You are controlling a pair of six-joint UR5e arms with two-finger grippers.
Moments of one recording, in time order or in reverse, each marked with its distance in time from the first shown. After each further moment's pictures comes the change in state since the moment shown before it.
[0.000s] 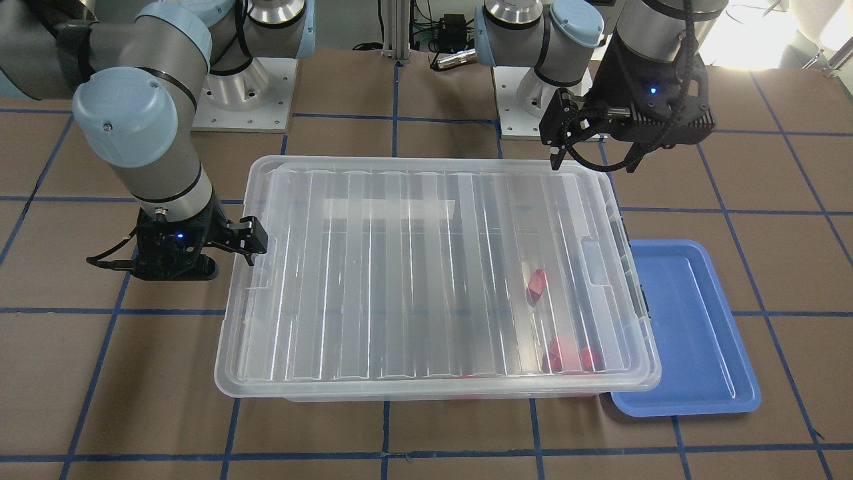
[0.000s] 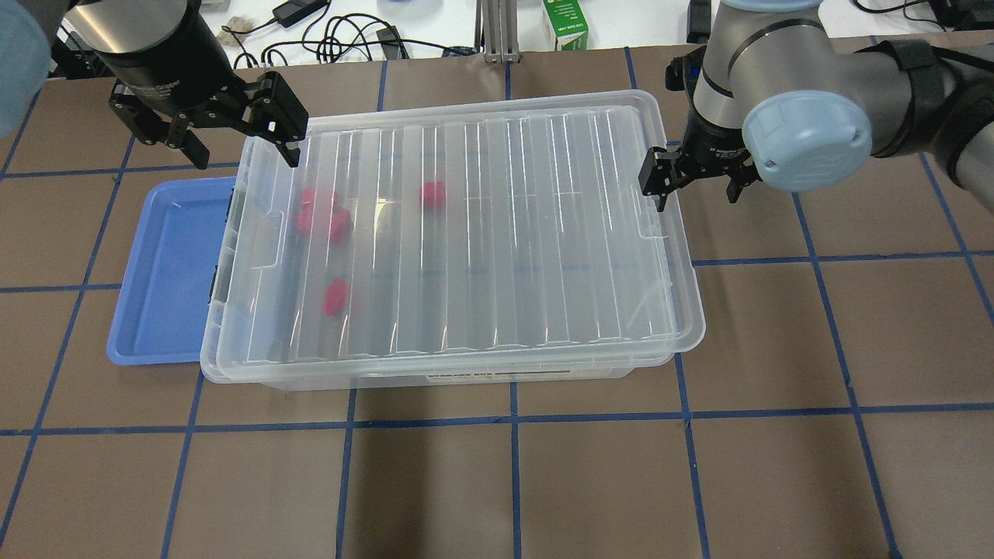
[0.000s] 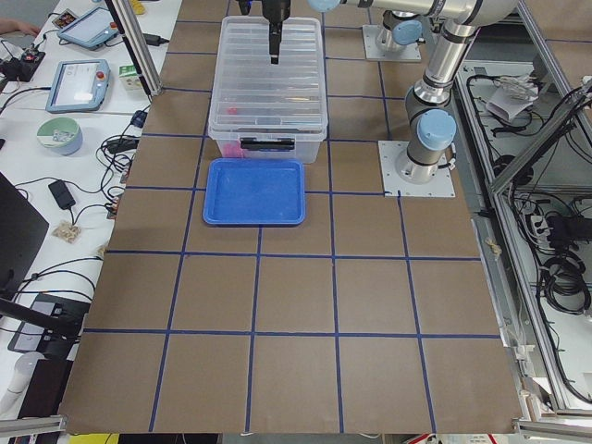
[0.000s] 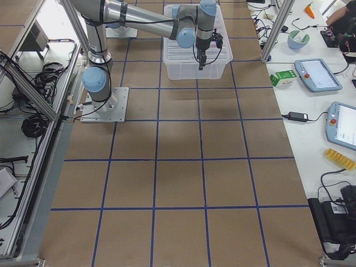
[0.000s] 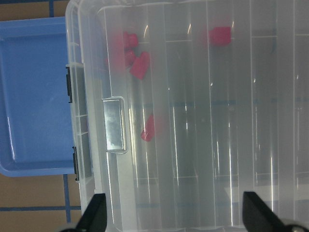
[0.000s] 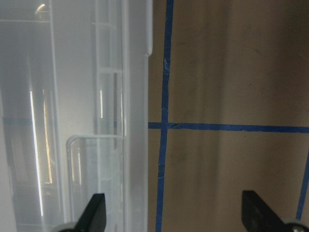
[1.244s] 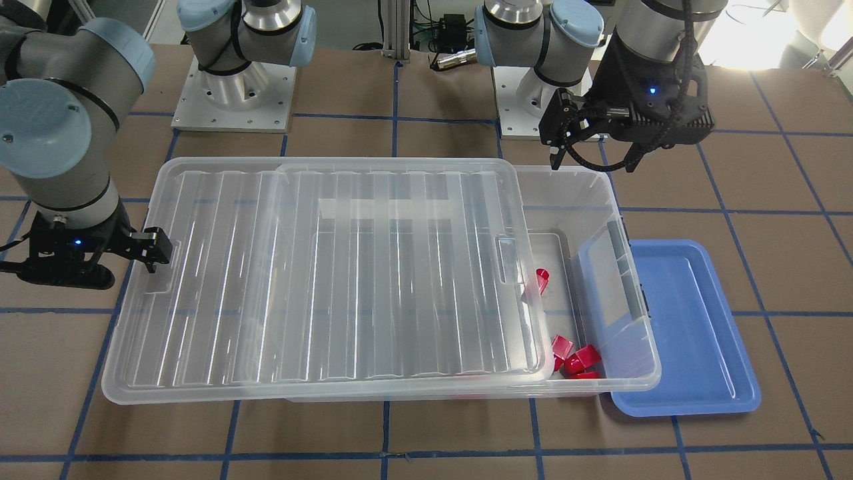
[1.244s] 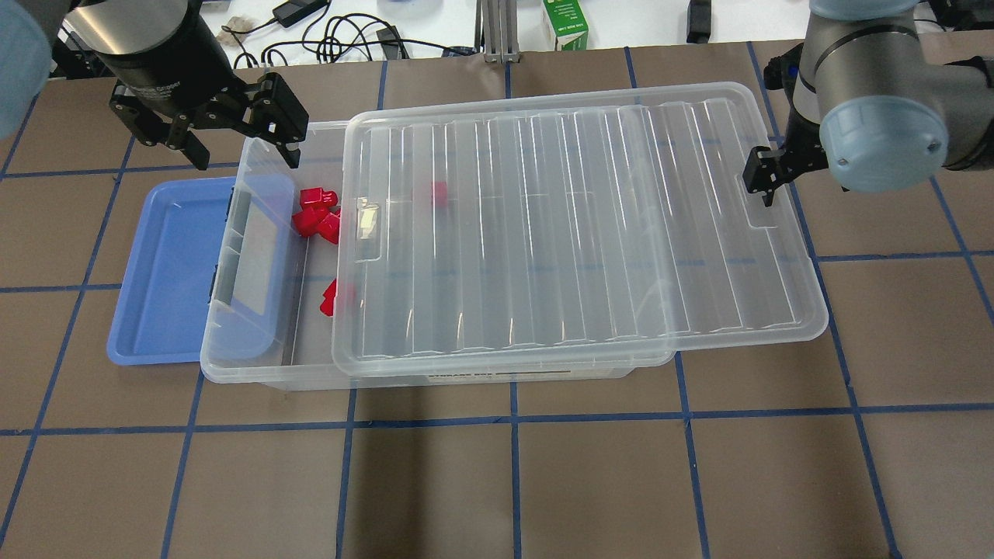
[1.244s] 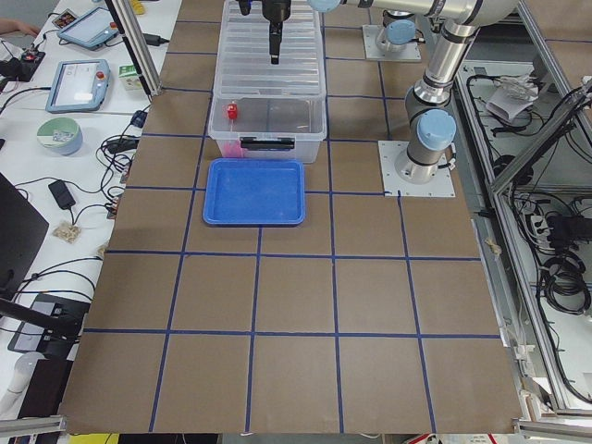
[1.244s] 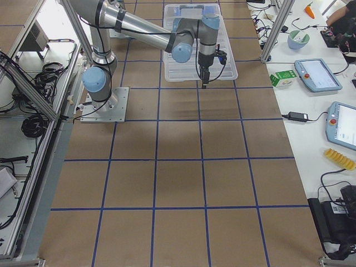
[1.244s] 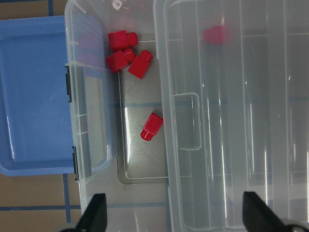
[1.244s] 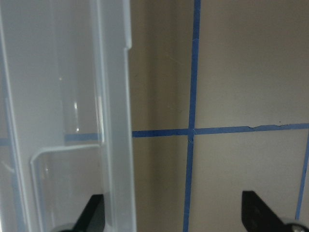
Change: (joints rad) left arm 0.000 0.001 -0.002 0.000 0.000 0.000; right arm -0.172 -0.011 0.037 -0.070 -0.192 -0.136
